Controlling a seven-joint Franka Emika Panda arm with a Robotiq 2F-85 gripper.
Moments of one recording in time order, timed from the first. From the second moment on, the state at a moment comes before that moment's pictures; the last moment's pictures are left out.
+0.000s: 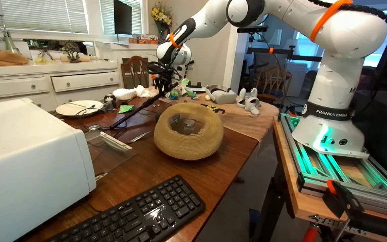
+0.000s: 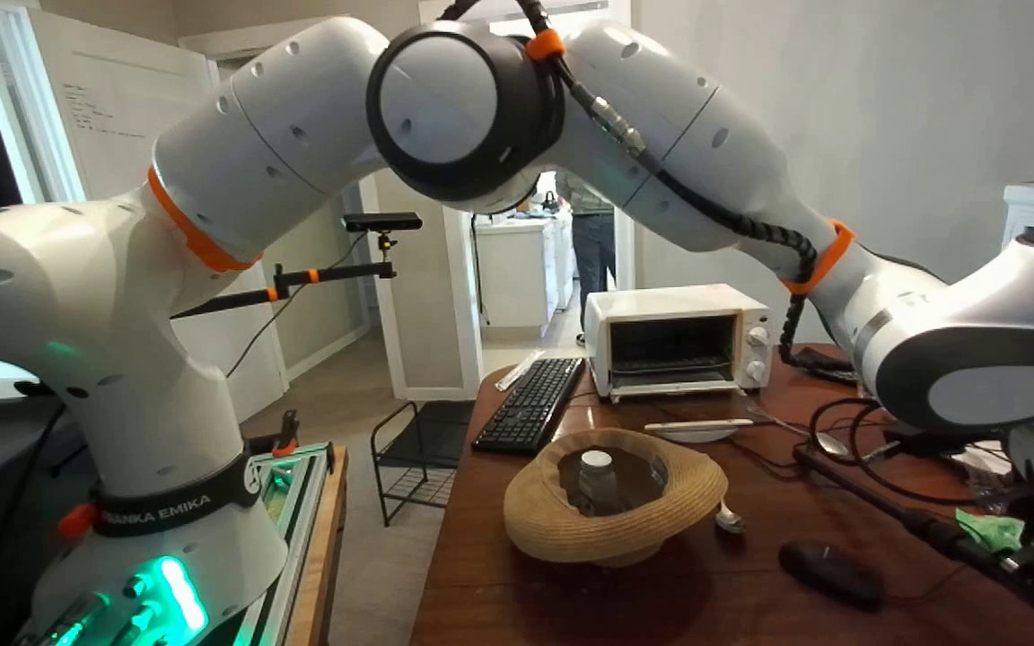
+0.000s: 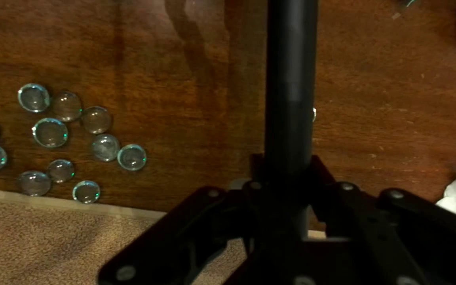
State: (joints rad) arm -0.25 1.06 -0.17 -1.20 0.31 2.50 1.14
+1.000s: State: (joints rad) arm -0.25 1.39 -0.27 -0.67 0.21 2.24 1.37
